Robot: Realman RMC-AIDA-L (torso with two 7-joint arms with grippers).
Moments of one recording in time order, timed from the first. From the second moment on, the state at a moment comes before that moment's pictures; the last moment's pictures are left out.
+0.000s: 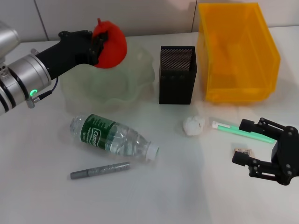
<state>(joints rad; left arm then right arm) -0.88 -2.02 -0.65 0.09 2.74 1.15 -0.78 0.23 2.08 -0.48 -0.57 -1.91 -1.91 0.99</state>
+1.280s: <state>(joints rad) -0.71 -2.00 -0.34 0.10 2.71 1.56 -0.78 0.27 2.06 -0.48 -0.88 -1.95 -1.91 1.49</state>
